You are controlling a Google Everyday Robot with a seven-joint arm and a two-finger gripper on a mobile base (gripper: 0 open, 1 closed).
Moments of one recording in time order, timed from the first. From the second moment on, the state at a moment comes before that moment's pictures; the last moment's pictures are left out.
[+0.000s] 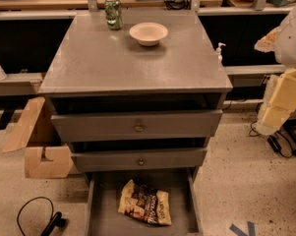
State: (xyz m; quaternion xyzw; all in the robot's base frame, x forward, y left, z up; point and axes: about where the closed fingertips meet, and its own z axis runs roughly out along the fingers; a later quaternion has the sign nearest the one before) arm 0.438 -0.217 0.977 -0.60 0.78 -0.03 0.16
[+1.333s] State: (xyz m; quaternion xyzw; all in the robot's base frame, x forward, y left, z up) arm 0.436 -0.199 0.791 -0.61 0.77 0.04 0.20
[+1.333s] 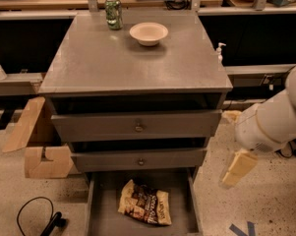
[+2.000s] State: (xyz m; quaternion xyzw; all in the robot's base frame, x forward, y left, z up) arm 0.494 -0.186 0.735 -0.59 0.76 0.03 0.27
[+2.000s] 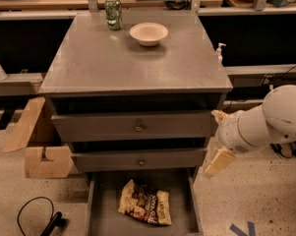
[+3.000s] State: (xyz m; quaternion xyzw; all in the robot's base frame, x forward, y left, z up) arm 0.473 -0.136 0.556 -0.59 0.74 0.10 0.30
